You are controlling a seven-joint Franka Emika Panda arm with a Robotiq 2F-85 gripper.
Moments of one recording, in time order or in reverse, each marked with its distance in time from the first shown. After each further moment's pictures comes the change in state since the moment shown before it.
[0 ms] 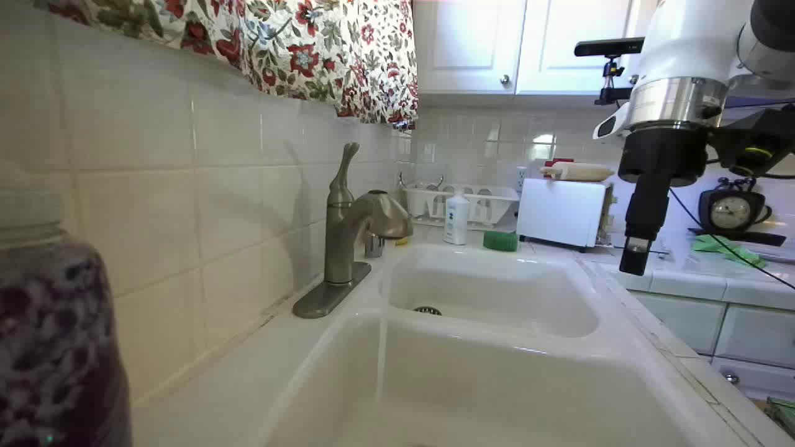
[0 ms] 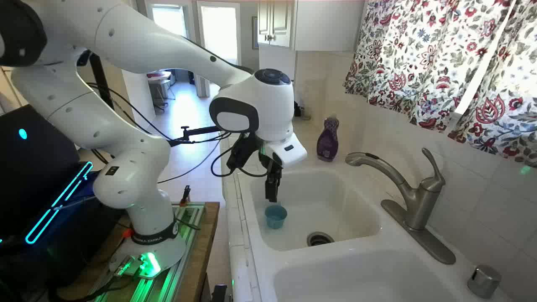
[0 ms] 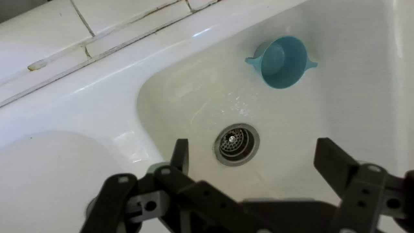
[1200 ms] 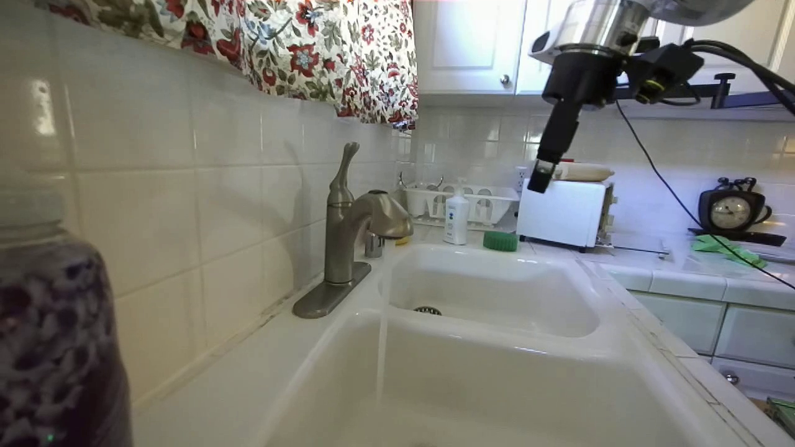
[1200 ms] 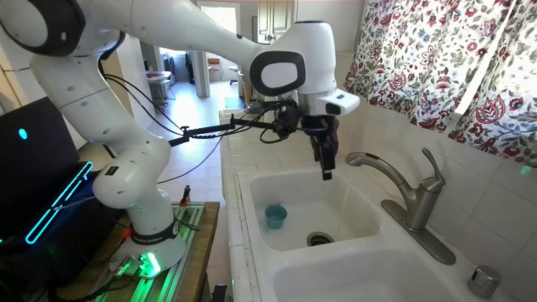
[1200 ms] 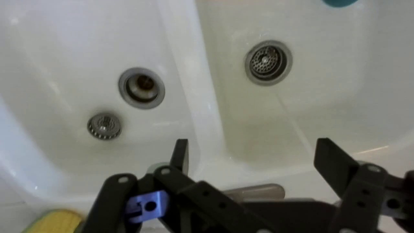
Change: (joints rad) arm -0.011 0.210 0.064 0.372 -0.249 0.005 -0.040
